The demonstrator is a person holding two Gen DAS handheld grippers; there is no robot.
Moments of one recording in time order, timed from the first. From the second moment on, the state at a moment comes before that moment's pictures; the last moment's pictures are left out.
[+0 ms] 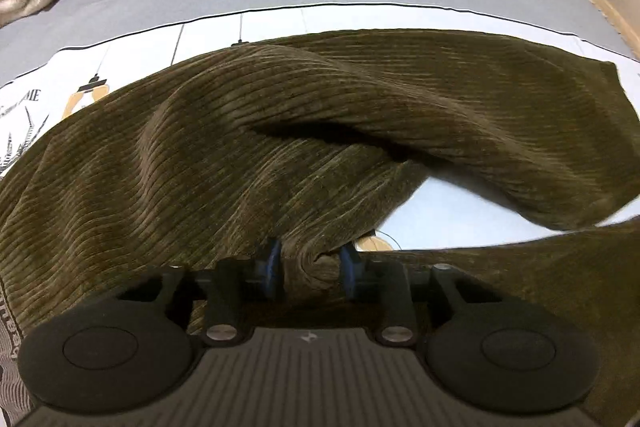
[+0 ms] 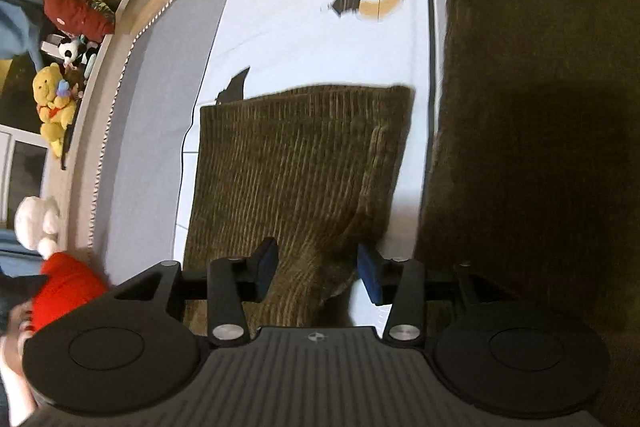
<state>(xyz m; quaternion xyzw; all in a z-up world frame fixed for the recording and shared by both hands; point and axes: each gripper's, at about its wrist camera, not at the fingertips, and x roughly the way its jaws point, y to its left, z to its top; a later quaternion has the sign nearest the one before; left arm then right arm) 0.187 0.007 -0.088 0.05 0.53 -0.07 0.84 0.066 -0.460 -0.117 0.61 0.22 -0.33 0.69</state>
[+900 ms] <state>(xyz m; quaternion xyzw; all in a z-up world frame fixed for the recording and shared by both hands) 0.165 0.032 -0.061 0.11 0.50 -0.21 0.83 0.090 -0.492 -0.129 0.53 0.24 -0.33 0.74</state>
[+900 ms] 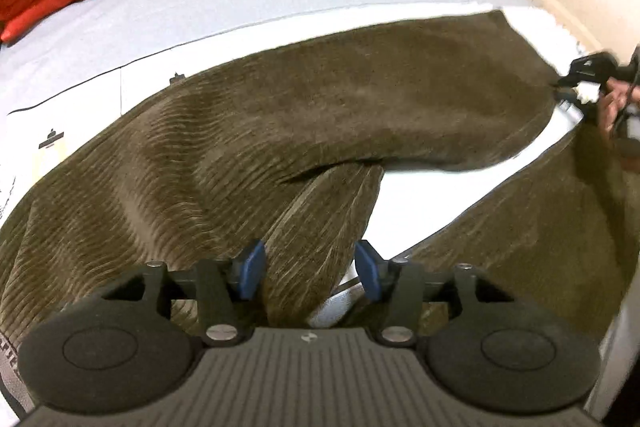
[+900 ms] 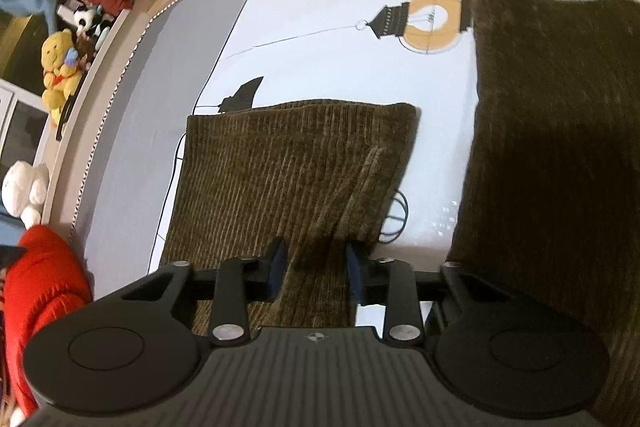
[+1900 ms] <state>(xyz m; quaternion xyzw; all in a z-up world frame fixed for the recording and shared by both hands) 0.161 0.075 -0.005 0.08 0.48 -0.25 0.83 0.002 -0.528 -0.055 0.46 0.18 -0.41 0.77</state>
